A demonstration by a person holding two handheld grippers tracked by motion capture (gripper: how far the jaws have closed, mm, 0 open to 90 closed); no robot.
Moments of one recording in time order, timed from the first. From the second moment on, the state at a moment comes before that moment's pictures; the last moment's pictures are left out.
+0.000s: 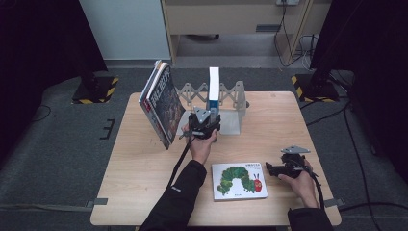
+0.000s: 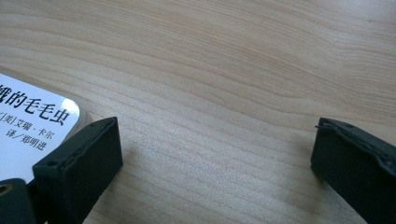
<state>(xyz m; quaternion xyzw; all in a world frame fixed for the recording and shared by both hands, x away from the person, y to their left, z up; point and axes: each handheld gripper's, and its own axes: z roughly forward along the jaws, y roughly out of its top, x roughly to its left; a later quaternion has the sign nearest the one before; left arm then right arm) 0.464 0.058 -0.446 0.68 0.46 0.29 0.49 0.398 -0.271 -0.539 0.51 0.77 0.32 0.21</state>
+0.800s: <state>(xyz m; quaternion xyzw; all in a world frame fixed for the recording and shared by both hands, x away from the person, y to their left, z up) 0.385 0.119 -0.423 0.74 0.40 0.21 0.51 0.397 -0.271 -0.540 0.52 0.76 0.31 0.21</state>
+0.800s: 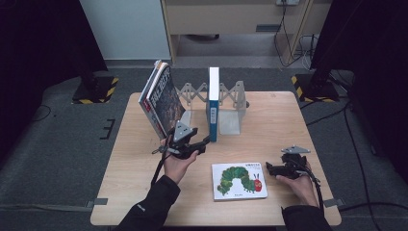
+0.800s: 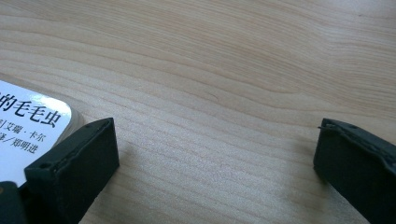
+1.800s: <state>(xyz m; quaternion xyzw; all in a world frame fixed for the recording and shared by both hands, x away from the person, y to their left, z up) 0.343 0.094 -0.526 0.83 0.37 0.10 0.41 0.363 -0.240 -0.502 0.52 0.76 0.35 0.18</state>
